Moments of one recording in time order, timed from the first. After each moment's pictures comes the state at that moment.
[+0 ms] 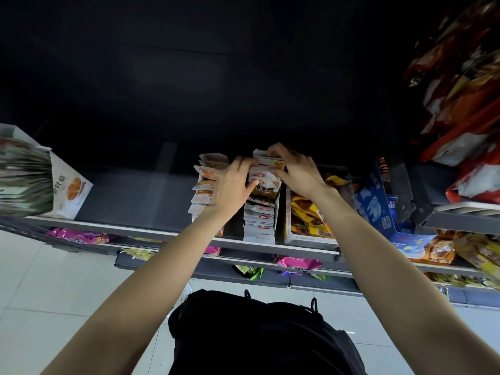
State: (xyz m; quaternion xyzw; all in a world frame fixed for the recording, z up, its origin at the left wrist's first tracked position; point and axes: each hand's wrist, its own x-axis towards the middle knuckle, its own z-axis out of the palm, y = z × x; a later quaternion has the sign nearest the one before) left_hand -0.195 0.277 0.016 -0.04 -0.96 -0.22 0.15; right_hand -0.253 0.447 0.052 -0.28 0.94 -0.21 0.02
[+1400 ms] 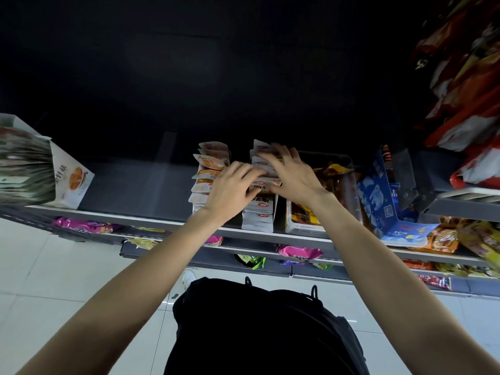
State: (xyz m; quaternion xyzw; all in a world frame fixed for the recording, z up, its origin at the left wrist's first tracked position) left_hand -0.169 0.272 0.002 -0.18 -0.95 -0.13 0.23; right_hand -0.227 0.447 0.031 -0.32 0.94 -0.07 0.02
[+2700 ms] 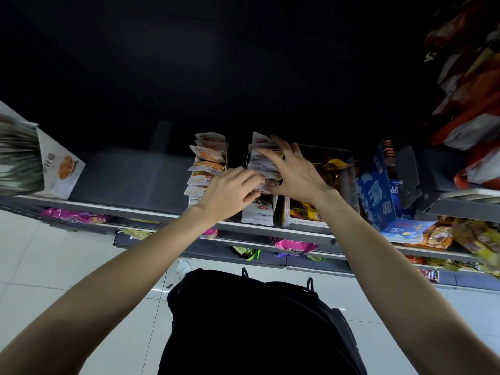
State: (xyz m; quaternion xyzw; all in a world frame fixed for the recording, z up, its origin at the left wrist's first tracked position) left_hand -0.160 0.268 -0.002 -0.29 -0.91 -0.12 0.25; right_hand -0.226 0.452 0.034 -0.33 0.94 -0.09 0.05
